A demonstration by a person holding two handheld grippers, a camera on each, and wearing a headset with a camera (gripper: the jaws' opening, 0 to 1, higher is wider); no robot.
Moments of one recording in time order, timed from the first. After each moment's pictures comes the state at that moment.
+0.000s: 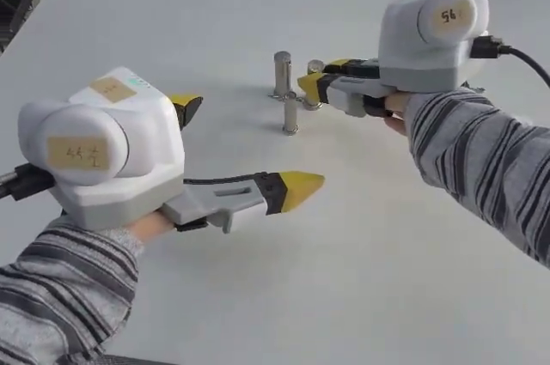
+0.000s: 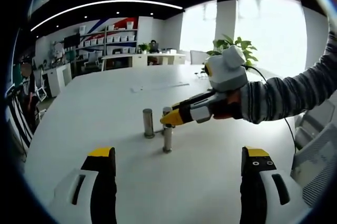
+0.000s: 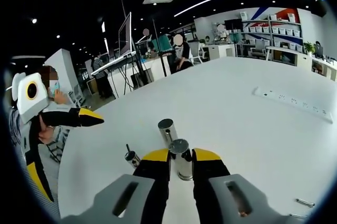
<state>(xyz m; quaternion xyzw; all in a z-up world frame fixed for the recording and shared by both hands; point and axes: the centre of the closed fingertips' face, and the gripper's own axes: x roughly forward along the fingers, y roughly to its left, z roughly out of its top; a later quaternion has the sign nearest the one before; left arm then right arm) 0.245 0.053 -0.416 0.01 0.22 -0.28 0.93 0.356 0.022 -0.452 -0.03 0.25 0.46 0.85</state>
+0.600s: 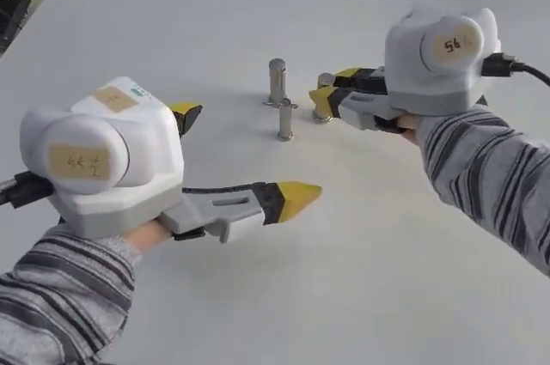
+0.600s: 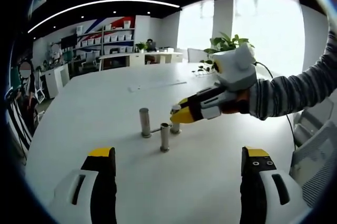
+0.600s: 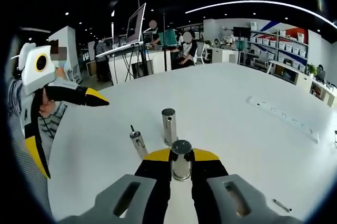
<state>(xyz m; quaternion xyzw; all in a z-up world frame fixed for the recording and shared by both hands) 0.241 0.050 -0.417 0.02 0.23 -0.29 0.93 0.337 -0.002 -0.446 -0.11 0.22 0.45 0.85</state>
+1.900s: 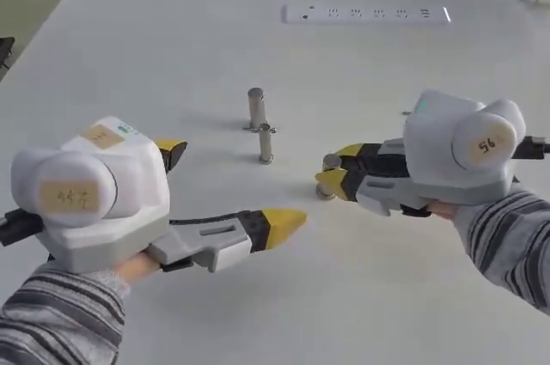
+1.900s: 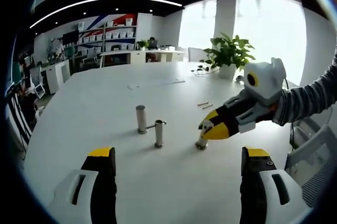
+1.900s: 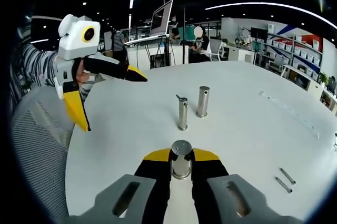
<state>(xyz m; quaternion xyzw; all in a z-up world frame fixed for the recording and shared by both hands) 0.230 0.046 -0.414 0.01 0.24 -0.29 0.93 0.260 -0.029 -0.451 -0.15 0.23 0.51 0.82</state>
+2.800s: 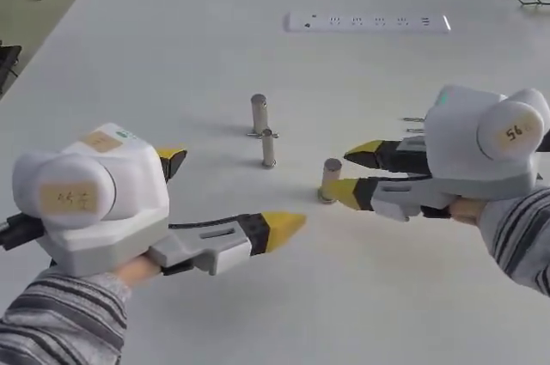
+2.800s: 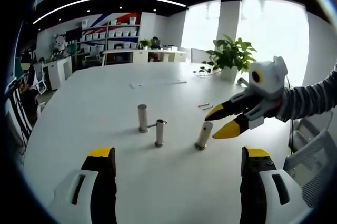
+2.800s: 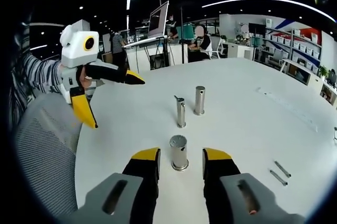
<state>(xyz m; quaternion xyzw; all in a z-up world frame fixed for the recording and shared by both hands) 0.225 0.048 -0.410 0.00 0.24 -0.28 0.93 0.255 -0.052 -0.438 -0.13 0.24 0.51 0.82</state>
